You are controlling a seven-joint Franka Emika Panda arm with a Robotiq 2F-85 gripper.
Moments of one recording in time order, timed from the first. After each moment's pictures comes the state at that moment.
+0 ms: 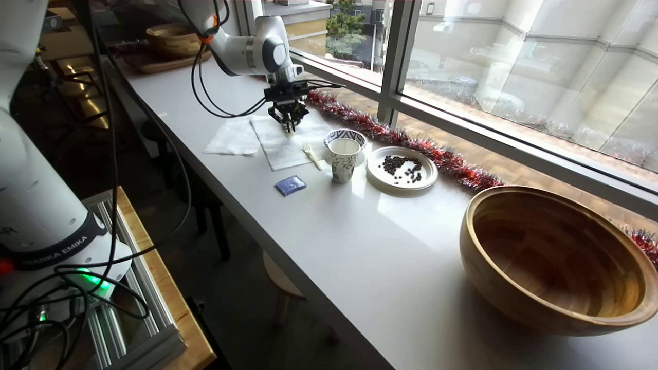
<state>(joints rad) 0.15 0.67 0.15 -1.78 -0.37 2.48 -0.49</state>
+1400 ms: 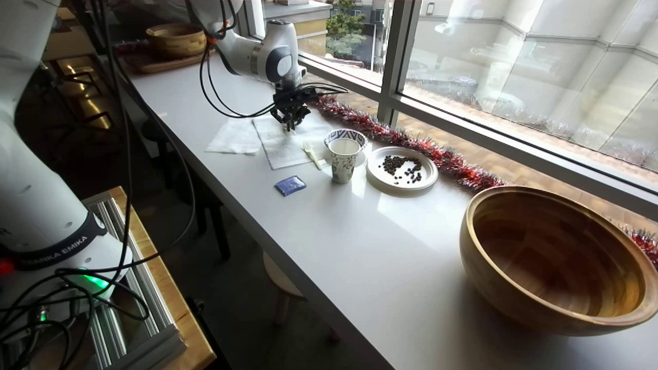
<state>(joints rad) 0.02 0.70 0.26 -1.79 -0.23 2.58 -0.78</state>
